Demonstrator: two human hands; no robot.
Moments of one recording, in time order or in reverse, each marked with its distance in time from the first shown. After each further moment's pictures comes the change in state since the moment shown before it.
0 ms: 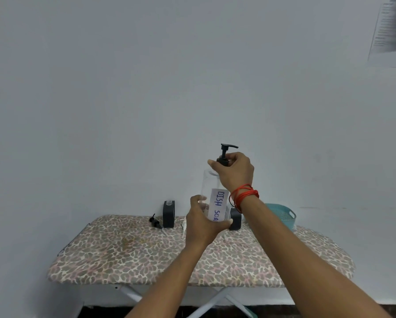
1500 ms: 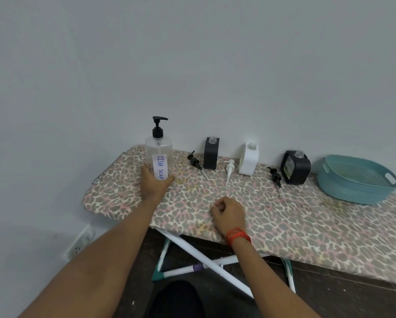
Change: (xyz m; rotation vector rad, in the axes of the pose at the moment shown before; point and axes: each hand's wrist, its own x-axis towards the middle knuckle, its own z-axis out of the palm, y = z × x) left_hand 0.096 -0.296 -0.155 0.281 0.444 -0.430; right_hand -0.139 0.293 0.201 -0.352 -0.590 0.169
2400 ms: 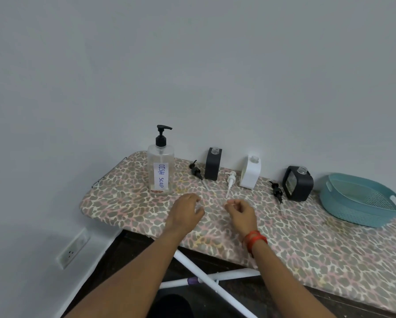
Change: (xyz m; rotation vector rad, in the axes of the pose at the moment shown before) left_hand -0.074 0.005 0.050 0.423 -0.403 0.458; right_hand 0.029 -0.002 -0.043 0.494 0.001 0.222
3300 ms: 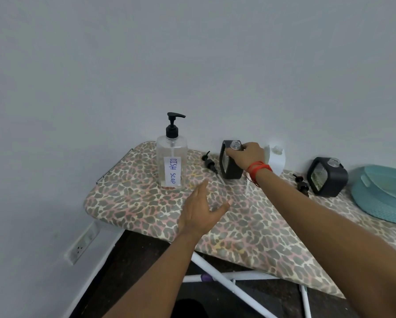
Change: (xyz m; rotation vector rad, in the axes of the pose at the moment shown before) left_hand 0.001 -0.001 -0.003 -0.206 -0.013 -0.140; right_hand 0.121 -0.103 0.052 -0.377 -0.015 -0.093
